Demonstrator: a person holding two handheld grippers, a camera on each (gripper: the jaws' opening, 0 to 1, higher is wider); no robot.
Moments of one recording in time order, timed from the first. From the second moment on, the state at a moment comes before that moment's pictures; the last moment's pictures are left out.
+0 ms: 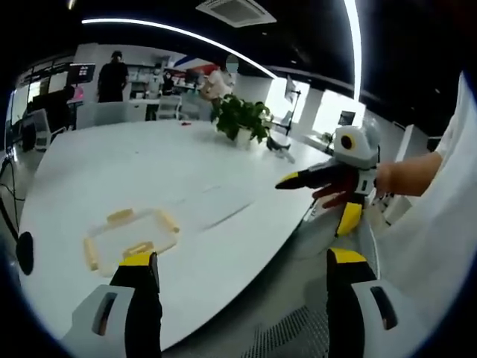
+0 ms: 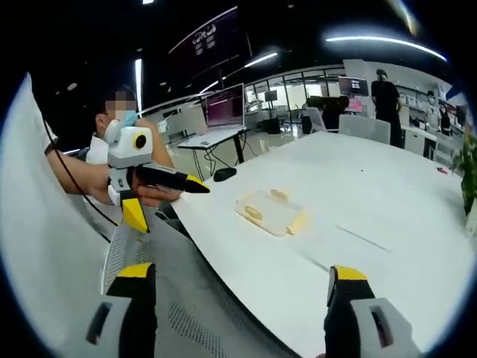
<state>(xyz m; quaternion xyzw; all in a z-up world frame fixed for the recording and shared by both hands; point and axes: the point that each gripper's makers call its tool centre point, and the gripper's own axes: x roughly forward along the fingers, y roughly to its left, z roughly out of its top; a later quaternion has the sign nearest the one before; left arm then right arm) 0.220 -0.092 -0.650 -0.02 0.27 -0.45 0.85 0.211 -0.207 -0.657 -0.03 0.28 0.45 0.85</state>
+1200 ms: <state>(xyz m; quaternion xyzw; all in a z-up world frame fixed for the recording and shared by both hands) 0.277 -0.059 -0.639 0.00 0.27 -0.42 0.87 0.273 -0.193 -0.629 -0.02 0.25 0.49 0.84</state>
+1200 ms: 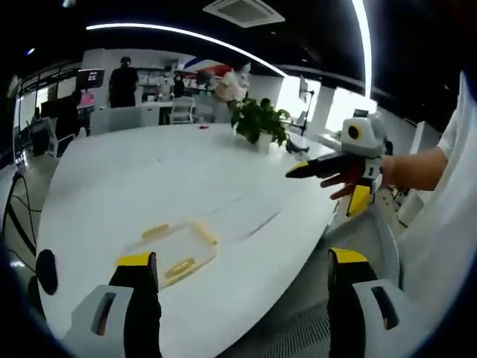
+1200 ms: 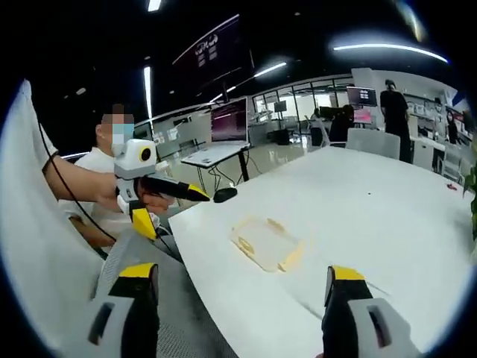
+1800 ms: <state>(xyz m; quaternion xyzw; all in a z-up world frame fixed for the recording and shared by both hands) 0.318 -0.037 -0.653 0.03 0.28 -0.43 0.86 0.312 -0.179 -0.648 -0.04 0.26 0.49 0.83</state>
